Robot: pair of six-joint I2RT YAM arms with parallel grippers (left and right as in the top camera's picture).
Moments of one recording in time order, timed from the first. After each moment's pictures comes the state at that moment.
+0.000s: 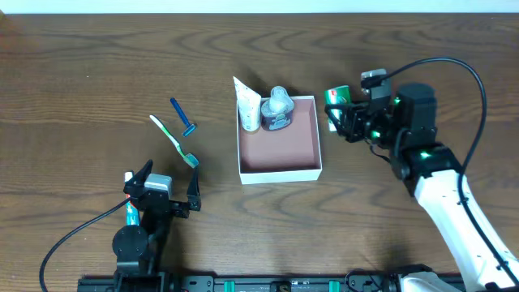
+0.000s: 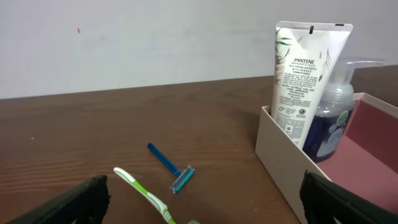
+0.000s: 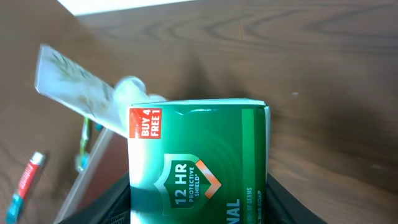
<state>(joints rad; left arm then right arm) -0.01 0.02 0.02 -0.10 0.18 0.02 0.17 1.31 0.86 -0.15 -0.46 0.25</state>
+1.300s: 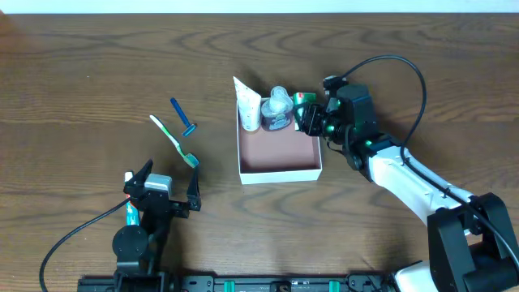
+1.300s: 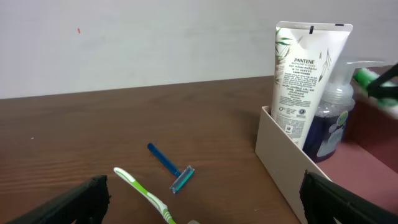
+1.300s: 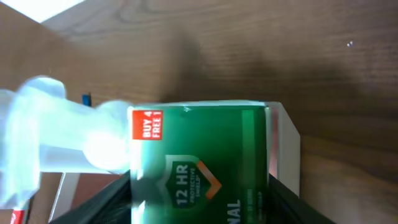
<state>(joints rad) -0.01 0.02 0.02 -0.10 0.18 0.02 0.35 1.62 0.86 0.12 -0.27 0.54</state>
